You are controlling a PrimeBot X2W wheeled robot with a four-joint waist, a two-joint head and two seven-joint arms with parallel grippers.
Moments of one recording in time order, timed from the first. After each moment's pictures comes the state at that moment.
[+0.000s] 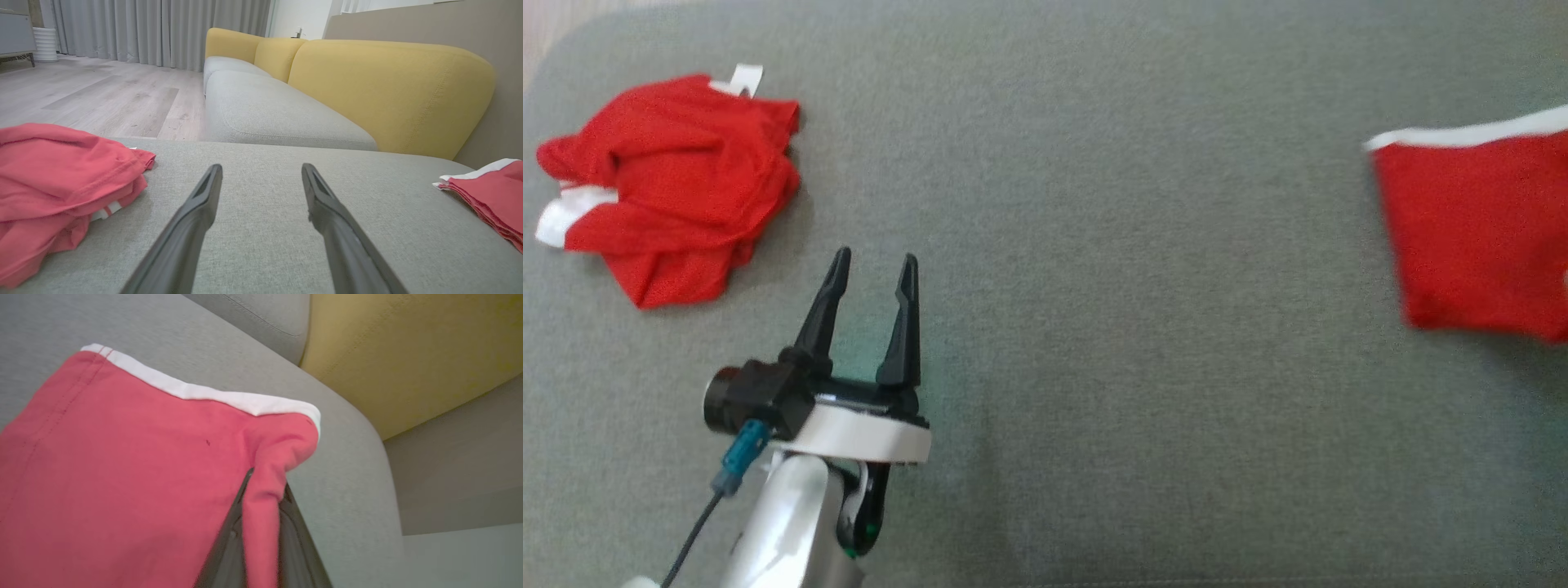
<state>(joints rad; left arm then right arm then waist) -0.25 0.05 -0.22 0.29 -0.25 -0.11 -0.26 -0.60 -0.63 0.27 0.76 0.07 0.13 0.08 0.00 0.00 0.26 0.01</state>
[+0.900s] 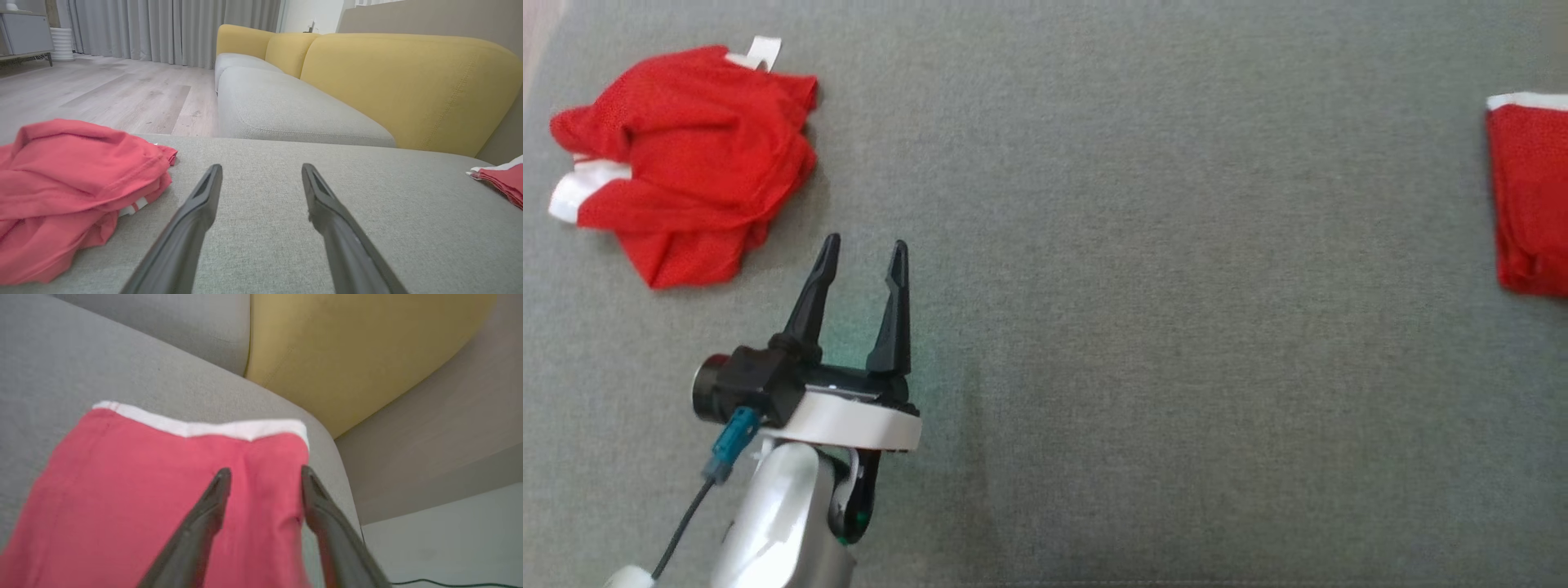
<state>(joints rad) -0.29 0.04 -0.20 0.31 -0.23 -0.12 -0.26 -0.70 -0.63 0.03 0.91 -0.06 0.13 0.02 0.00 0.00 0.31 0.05</state>
